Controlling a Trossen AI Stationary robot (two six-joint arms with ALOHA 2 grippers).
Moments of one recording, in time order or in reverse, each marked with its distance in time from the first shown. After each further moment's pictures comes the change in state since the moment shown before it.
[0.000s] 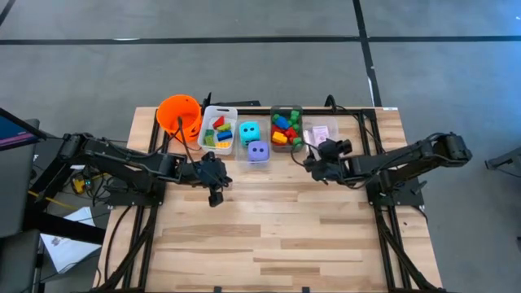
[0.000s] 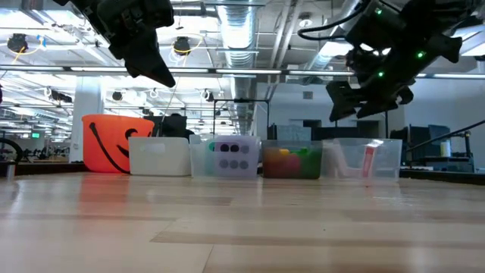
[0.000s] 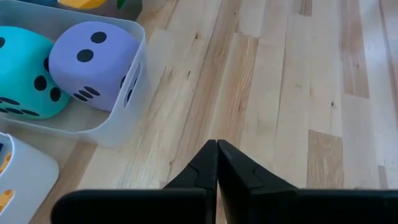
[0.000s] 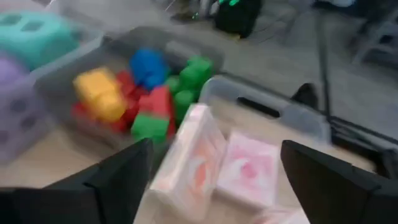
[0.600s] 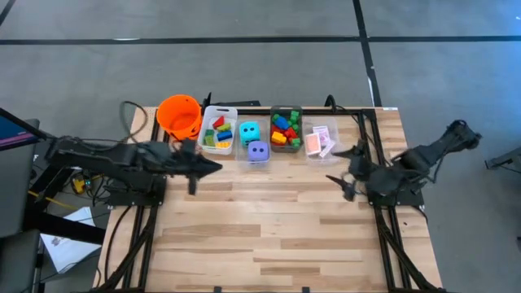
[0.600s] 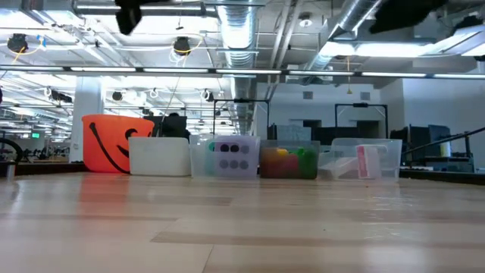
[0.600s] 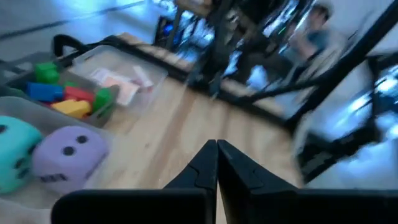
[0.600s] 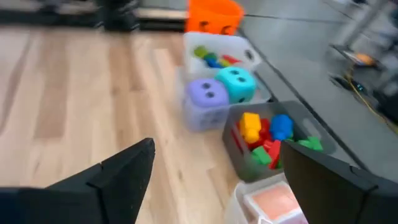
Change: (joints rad) left arm -0.005 -0.343 -0.001 0.158 0.017 -0.150; right arm 0.455 -0.497 0.247 -0.431 -0.238 -0.453
